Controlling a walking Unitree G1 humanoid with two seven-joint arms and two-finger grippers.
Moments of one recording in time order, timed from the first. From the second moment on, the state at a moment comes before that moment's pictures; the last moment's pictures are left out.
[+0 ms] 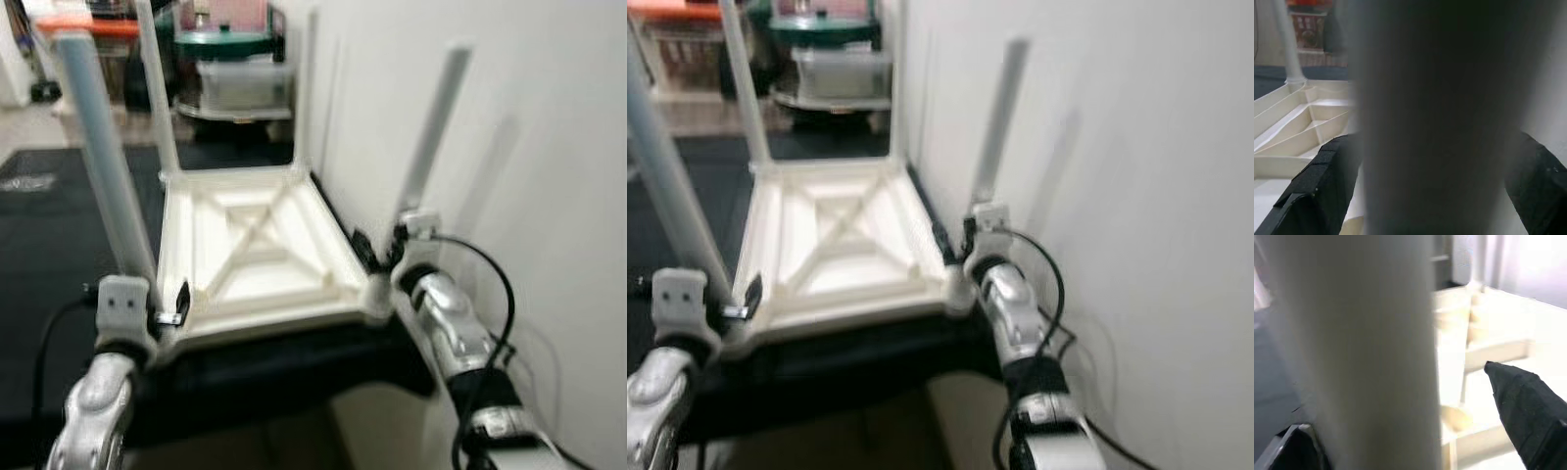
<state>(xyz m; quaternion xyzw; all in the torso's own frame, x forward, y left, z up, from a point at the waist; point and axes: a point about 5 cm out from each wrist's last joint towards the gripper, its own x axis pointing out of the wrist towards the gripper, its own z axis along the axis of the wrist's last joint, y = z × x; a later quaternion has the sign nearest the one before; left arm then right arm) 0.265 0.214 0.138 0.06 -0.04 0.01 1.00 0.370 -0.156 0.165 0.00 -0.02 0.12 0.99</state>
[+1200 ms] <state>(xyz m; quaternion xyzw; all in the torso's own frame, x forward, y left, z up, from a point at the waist) 0.265 0.218 0.136 0.04 -0.04 0.05 1.00 0.369 -0.141 0.161 -0.01 -0.02 0.17 0.99</state>
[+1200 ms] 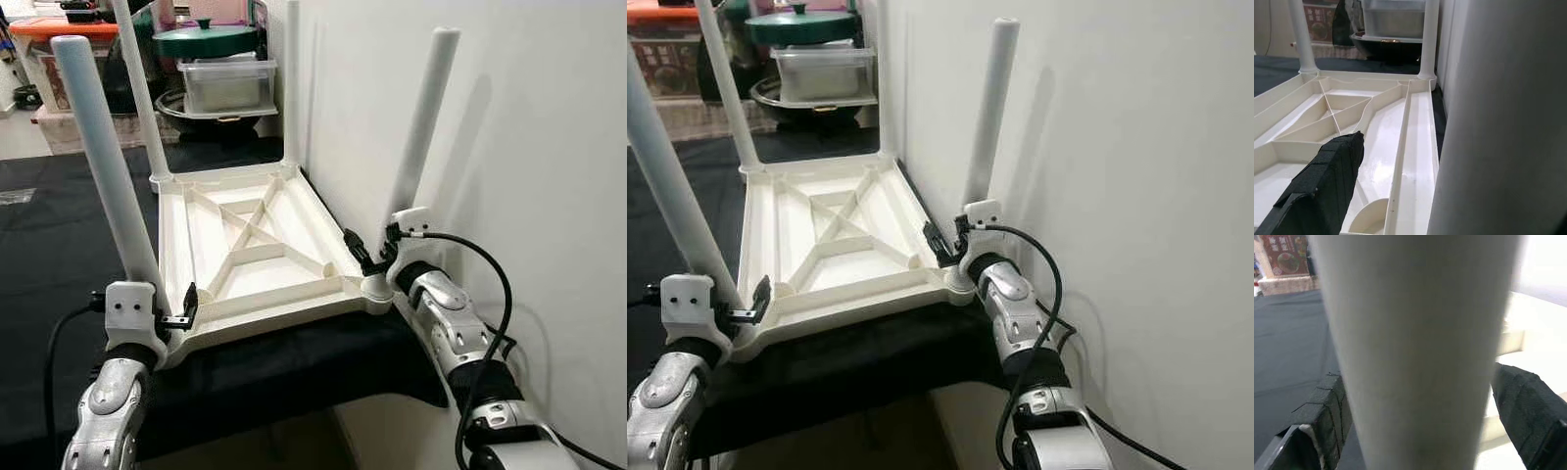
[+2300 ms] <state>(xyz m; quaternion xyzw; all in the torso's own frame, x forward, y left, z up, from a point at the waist) 0.266 0.235 0.129 0.03 -0.03 0.12 0.99 0.366 -0.130 0.158 -0.02 -0.02 0.21 0.98</state>
